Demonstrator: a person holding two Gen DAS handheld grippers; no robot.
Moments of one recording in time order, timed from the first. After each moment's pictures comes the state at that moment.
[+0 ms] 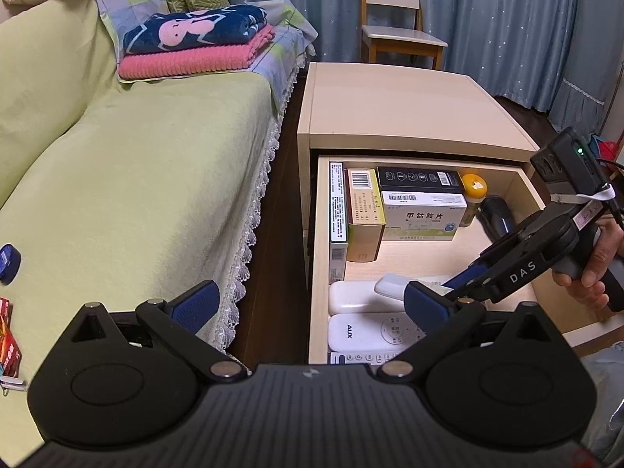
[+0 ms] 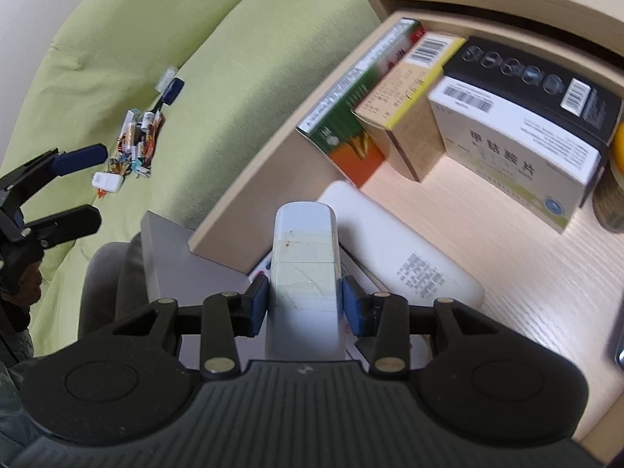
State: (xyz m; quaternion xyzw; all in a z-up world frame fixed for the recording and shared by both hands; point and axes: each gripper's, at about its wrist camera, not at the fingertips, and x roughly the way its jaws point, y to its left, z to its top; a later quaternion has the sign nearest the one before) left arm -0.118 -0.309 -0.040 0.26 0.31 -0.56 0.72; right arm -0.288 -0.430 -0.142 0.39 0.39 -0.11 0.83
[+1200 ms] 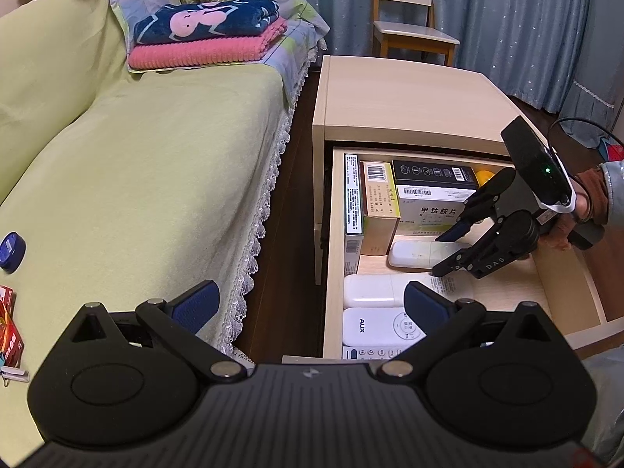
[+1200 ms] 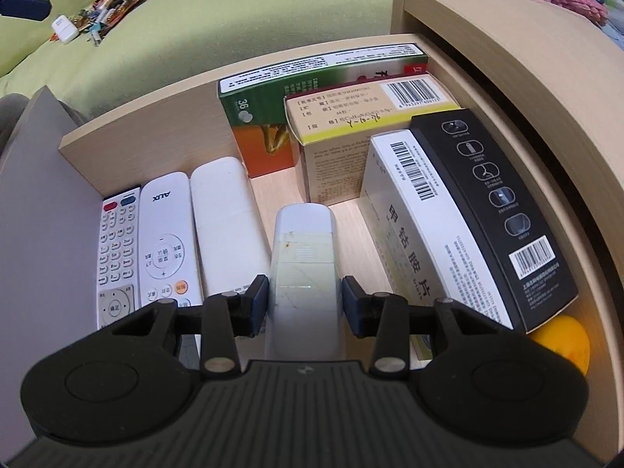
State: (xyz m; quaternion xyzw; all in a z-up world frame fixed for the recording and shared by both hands) left arm -0.111 -0.303 -0.047 0.26 0.32 -0.55 0.72; right arm -0.263 -0.466 -0.155 0.11 0.50 -0.10 0.85
